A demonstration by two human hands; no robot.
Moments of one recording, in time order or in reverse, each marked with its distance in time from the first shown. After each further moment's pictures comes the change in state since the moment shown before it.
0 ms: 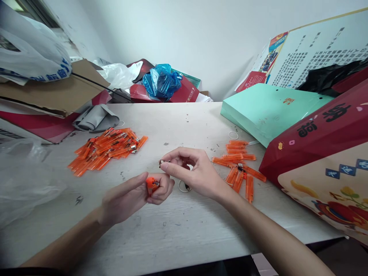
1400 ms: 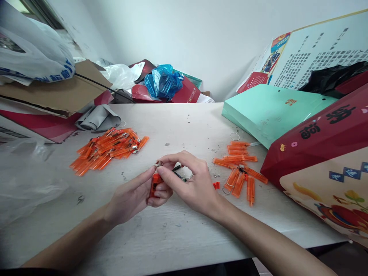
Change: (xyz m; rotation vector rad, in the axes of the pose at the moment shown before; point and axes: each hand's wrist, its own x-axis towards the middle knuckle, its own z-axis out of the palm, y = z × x) left_hand 0.006 -0.009 0.002 -0.254 0.125 -0.064; right_hand -0.009 0.004 0.025 -0.170 0.257 -0.264
